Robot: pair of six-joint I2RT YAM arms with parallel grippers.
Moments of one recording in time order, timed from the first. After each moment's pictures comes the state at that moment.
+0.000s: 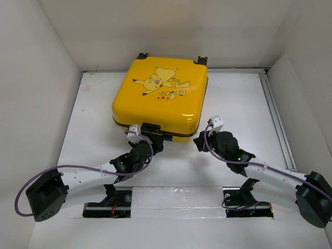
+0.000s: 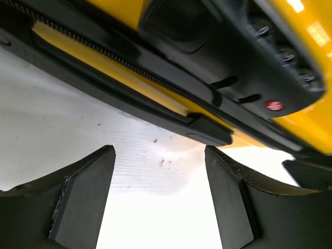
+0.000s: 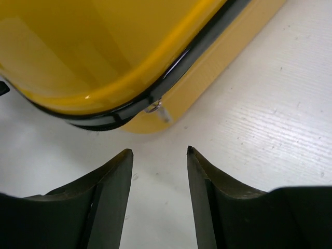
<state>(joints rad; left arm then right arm) -0.98 0.99 0.31 0.22 -0.65 -0.99 0.76 0.98 0.35 0.27 0.19 0.32</state>
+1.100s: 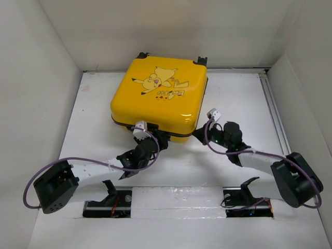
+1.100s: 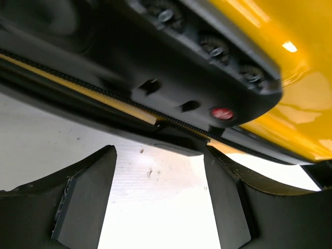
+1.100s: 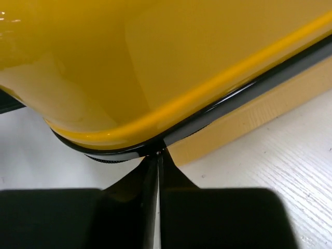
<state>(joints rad) -0.98 1.12 0.36 0.32 -0.63 -0.92 0.47 1.27 0.35 0.71 -0.45 0.19</state>
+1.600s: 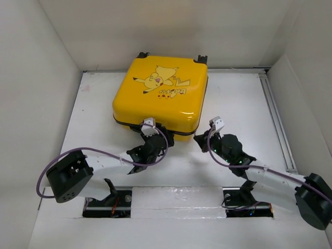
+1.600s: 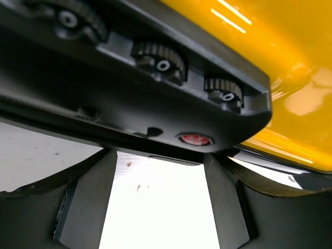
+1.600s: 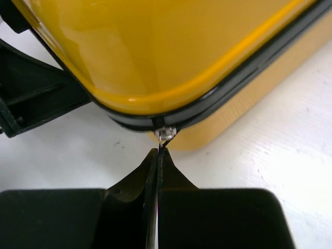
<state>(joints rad) -0.99 1.31 0.48 0.36 -0.66 -0.88 0.69 1.00 0.28 0.52 -0.05 0.27</state>
